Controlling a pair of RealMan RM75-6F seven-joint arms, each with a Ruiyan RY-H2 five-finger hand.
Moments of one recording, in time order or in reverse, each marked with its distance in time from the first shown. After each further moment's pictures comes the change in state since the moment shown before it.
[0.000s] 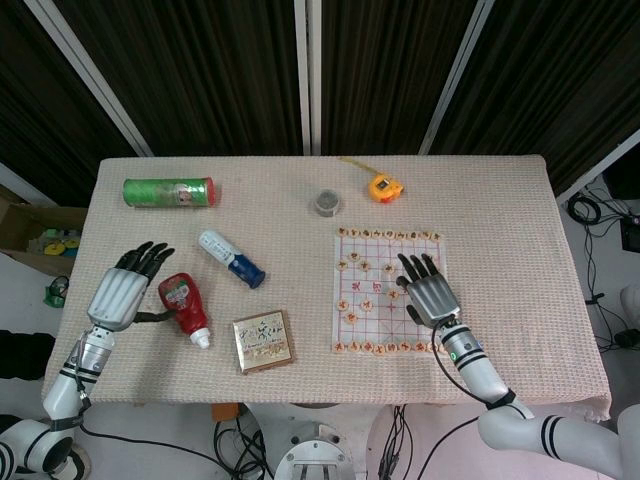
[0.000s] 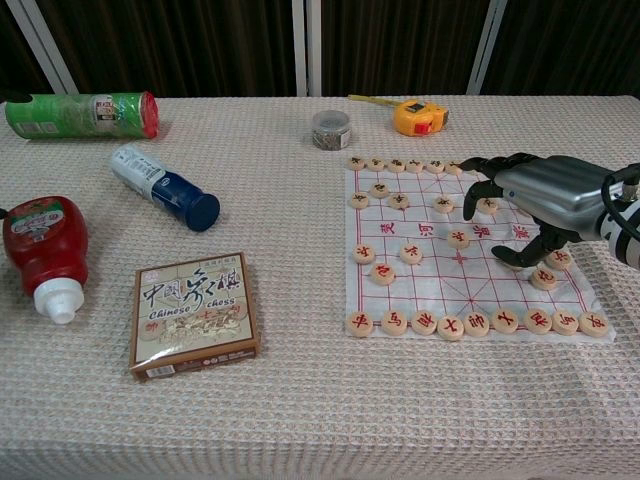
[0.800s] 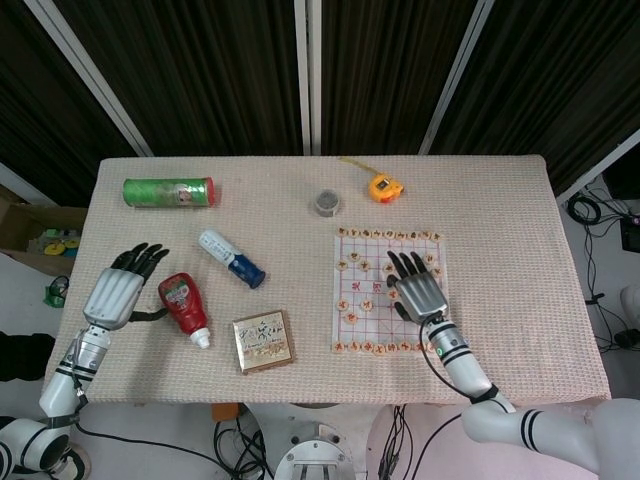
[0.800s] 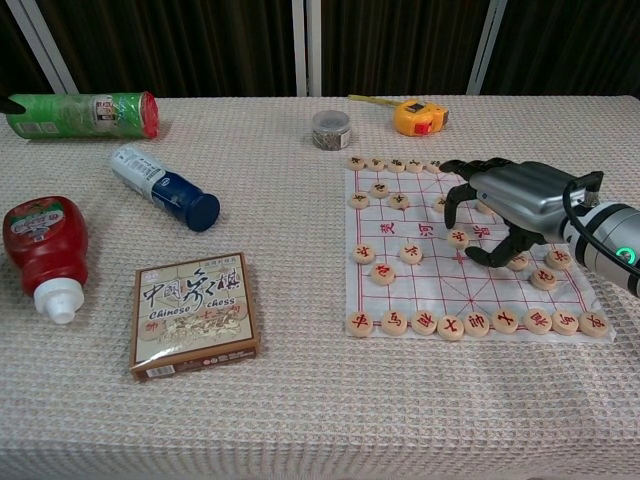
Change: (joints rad) left arm 0.002 -0.005 -0.001 0.044 -0.010 -0.034 -0.019; right arm 0.026 -0.096 0.019 0.094 0.013 -0.008 0.026
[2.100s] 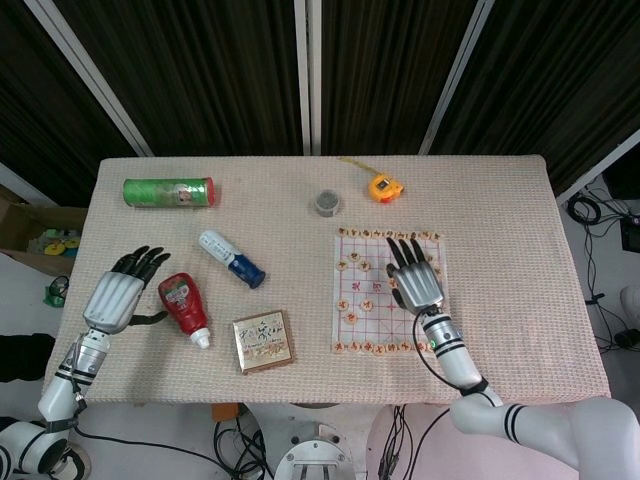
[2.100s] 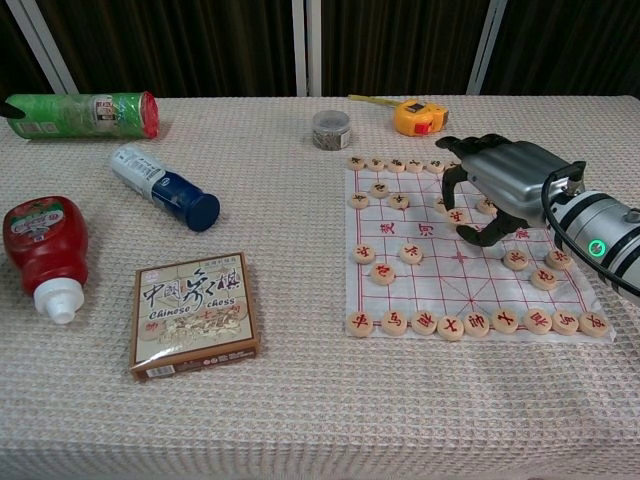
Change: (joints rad) left arm 0.014 -0.007 0.010 0.019 0.034 0.025 -0.027; right arm 0.017 -0.100 0.029 0.155 -0.049 0.063 -0.016
